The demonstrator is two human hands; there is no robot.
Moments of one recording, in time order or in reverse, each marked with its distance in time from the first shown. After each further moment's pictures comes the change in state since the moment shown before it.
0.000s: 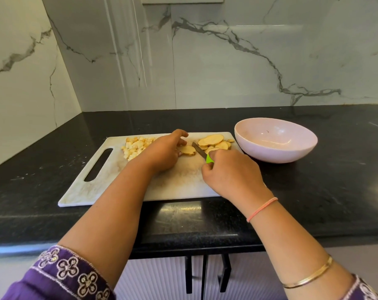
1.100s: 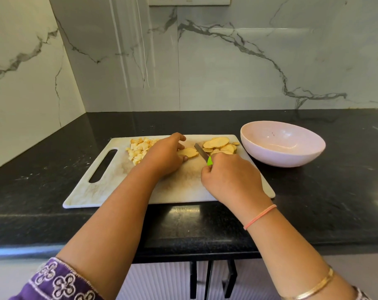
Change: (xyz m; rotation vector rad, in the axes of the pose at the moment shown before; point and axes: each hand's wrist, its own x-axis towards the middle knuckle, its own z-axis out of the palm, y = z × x) left_hand -0.008 0.001 -0.006 -0.036 0.047 -0.121; right_hand 0.001 -0.019 0.001 0.016 -0.010 0.038
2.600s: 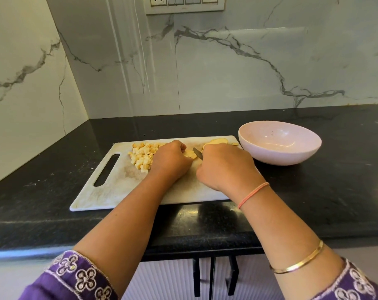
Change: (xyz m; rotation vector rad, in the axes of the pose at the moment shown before) left_hand -0.006 0.013 0.016 -0.019 0.173 -0.109; right_hand 0.004 -0.017 -0.028 -0.144 -0.140 -0.078
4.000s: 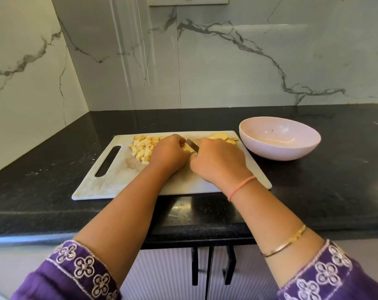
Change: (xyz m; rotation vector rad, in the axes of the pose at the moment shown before) left_hand 0.001 -0.005 -0.003 -0.076 0.005 0.036; right_hand 0.007 -0.007 0.008 0.103 0.046 0.073
